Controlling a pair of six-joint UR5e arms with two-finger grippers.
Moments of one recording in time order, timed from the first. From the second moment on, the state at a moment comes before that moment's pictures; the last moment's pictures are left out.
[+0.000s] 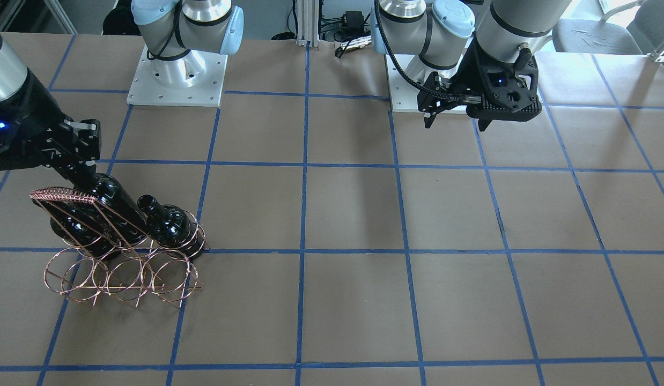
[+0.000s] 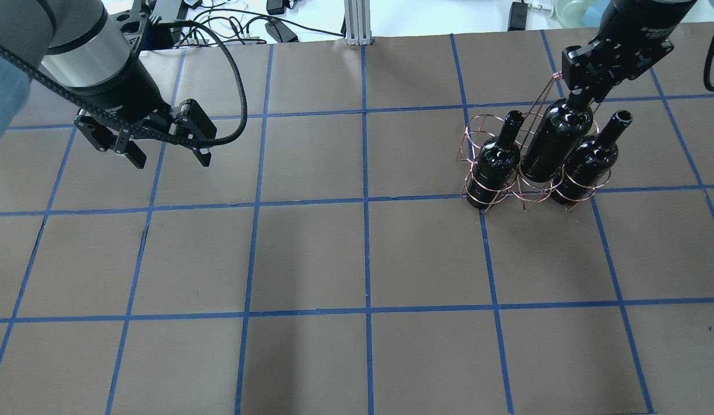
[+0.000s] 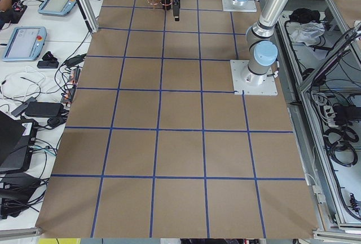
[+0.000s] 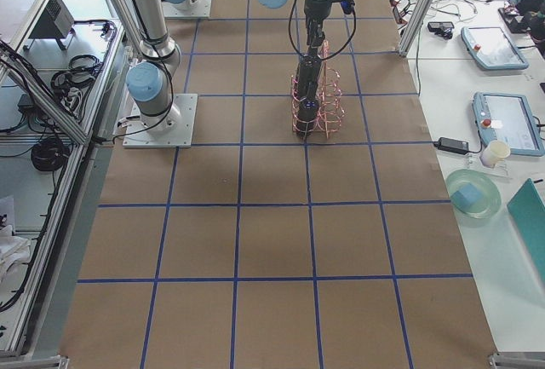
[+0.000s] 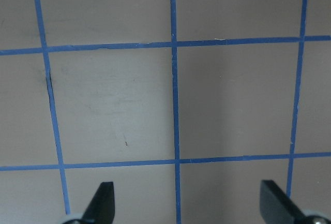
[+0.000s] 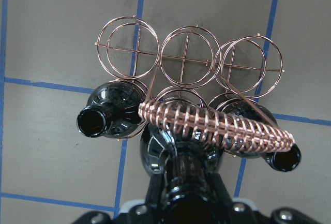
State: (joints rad) left arm -1.55 -1.53 -1.58 -1.67 1.56 0.05; right arm 1.40 -1.47 1.46 -1.56 -1.57 -0.31
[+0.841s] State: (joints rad) left arm -1.55 -1.53 -1.58 -1.68 1.56 0.05; right arm 1.40 -1.43 1.58 -1.72 -1.58 -0.31
